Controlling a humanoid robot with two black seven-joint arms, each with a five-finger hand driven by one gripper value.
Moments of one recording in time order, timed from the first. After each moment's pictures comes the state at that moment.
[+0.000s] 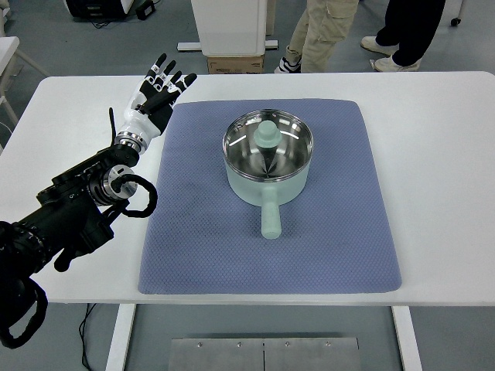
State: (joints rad) left arm -0.96 0.07 -0.38 -0.40 -0.26 -0.24 -0.45; right arm -0.03 0.00 0.48 0.14 -0.42 -0.03 0.03
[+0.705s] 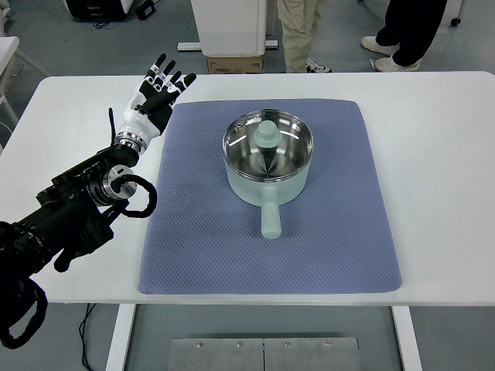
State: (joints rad) left arm -0.96 0.07 -0.38 -0.40 -0.26 -0.24 -0.45; right arm -0.03 0.00 0.48 0.14 -0.42 -0.03 0.03
